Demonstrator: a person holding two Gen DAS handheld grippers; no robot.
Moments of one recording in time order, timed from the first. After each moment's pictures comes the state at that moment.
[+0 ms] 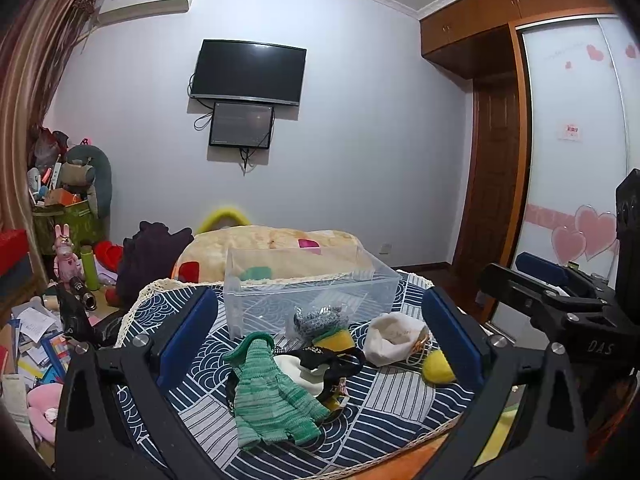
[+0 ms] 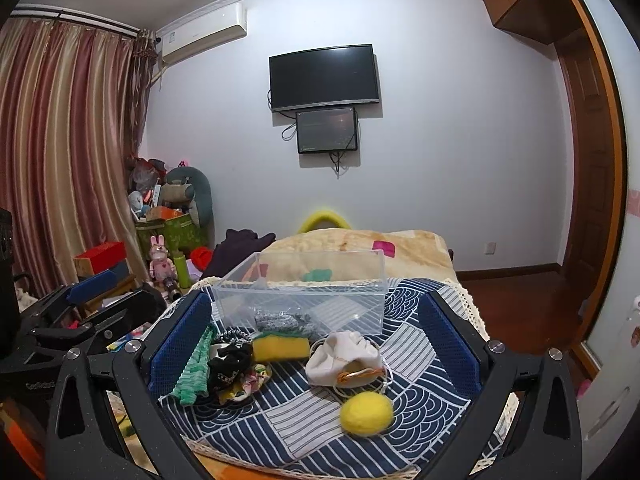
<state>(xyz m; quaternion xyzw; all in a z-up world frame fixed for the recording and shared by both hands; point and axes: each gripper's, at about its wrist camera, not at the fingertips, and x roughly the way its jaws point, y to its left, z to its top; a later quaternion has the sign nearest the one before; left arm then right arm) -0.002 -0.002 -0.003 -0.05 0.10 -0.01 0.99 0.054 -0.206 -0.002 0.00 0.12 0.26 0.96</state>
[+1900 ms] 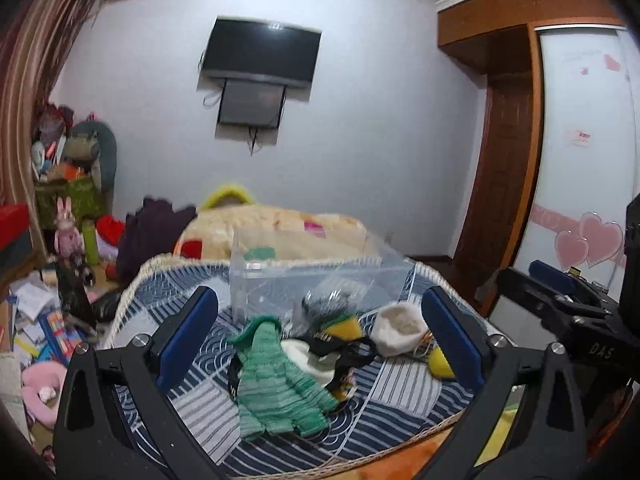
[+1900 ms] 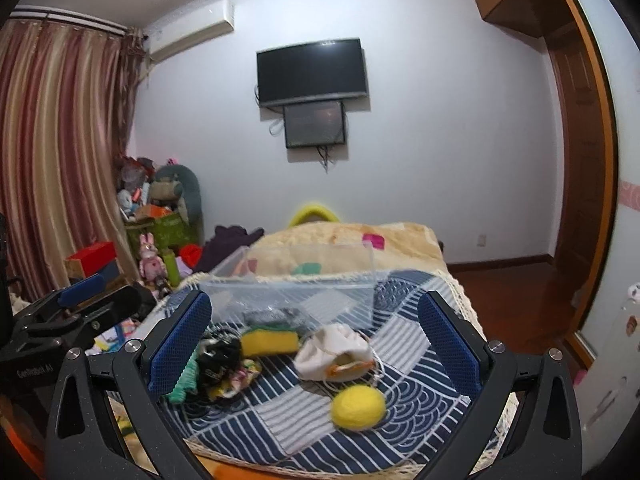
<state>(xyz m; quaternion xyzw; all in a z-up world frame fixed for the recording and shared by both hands) 0.013 0.012 -0.010 -0.09 0.15 0.00 0.98 0.059 -0.207 -0.010 0.00 0.14 0.24 0.96</state>
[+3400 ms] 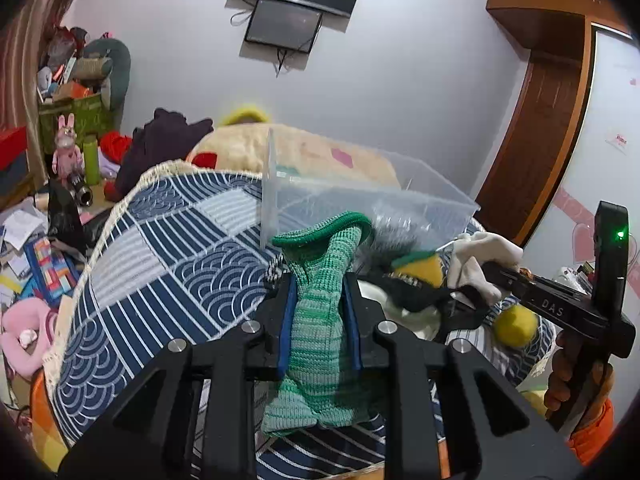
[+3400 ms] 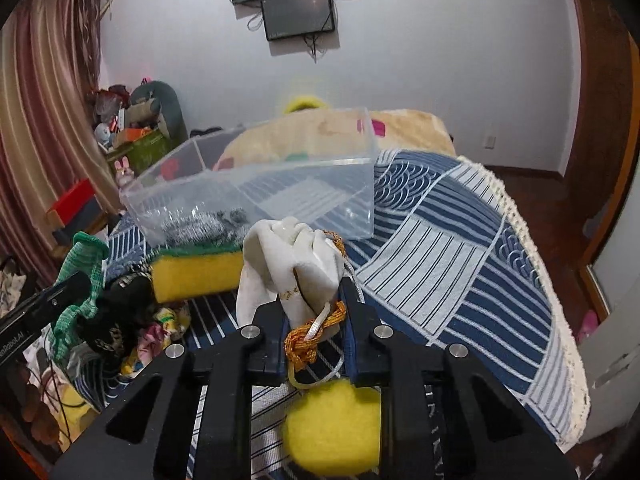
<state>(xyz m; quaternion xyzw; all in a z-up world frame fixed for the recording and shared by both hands) 0.066 0.059 -0.072 -0.15 0.26 0.01 0.95 0.147 -0.188 -0.072 -0.01 0.32 0.24 0.92</state>
